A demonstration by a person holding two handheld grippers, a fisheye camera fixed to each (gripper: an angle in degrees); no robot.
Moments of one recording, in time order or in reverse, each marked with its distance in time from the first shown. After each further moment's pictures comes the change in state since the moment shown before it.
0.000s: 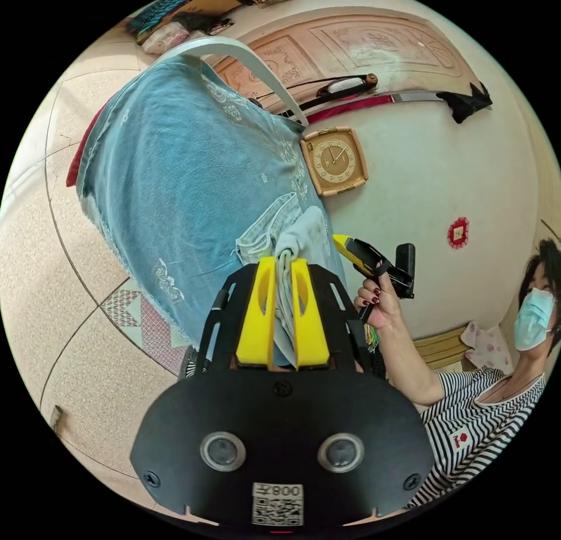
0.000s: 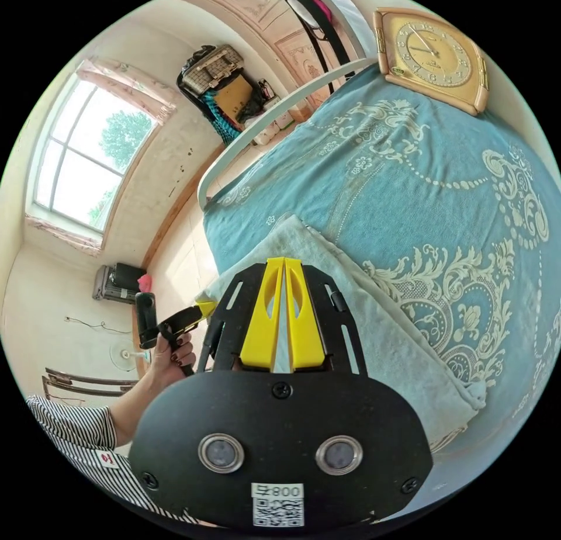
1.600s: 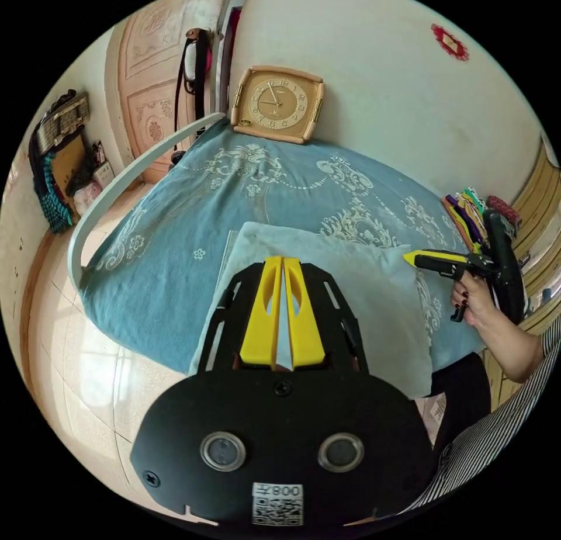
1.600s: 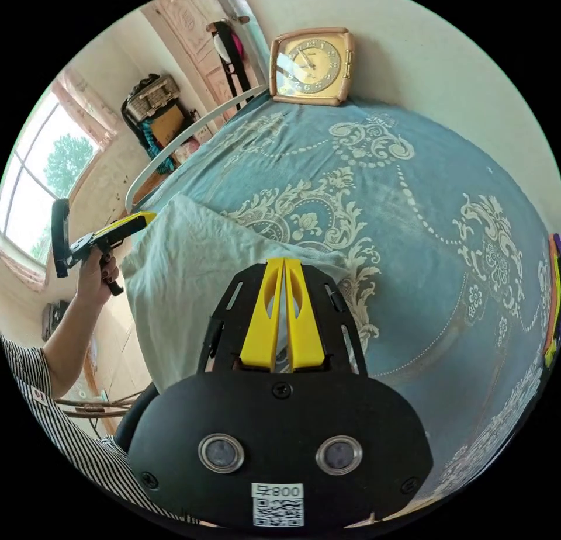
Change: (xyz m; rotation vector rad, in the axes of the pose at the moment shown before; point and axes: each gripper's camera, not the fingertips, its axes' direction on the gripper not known) left arm 0.247 -0.080 0.168 0.047 -0.262 0.340; right arm 0.084 0.137 -0.113 0.163 0.328 0.143
